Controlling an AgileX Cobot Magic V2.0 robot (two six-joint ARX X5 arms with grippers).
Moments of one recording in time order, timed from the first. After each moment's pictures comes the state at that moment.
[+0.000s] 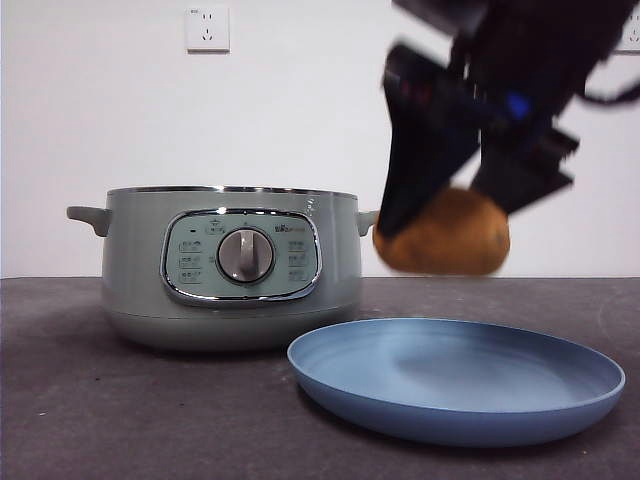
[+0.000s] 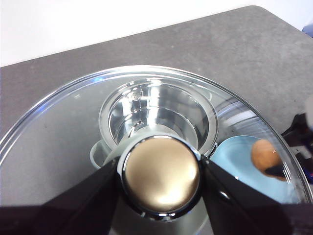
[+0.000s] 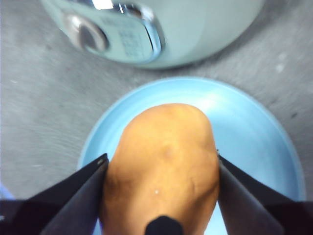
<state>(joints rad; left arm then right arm) -0.12 0.91 1.46 -1.06 0.34 0.13 0.71 1.29 0.82 -0.41 -0.05 0.05</state>
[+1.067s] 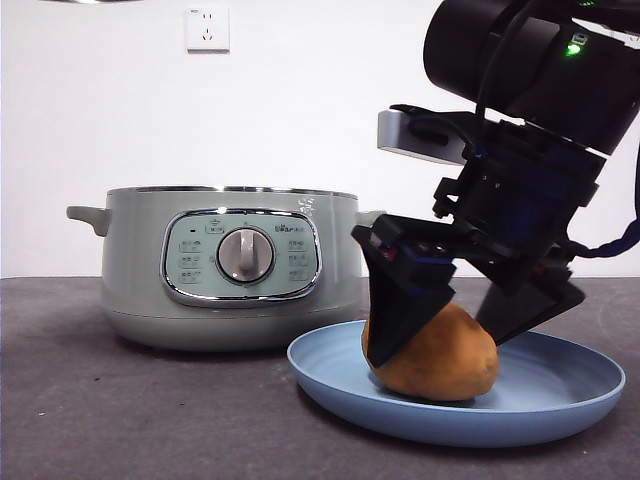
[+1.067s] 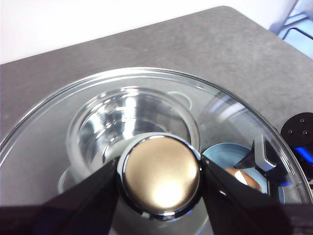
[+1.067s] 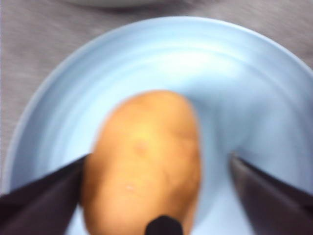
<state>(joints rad) -0.17 1.06 1.46 -0.93 0.43 0.13 0.70 1.48 0.72 -0.22 -0.01 0.08</state>
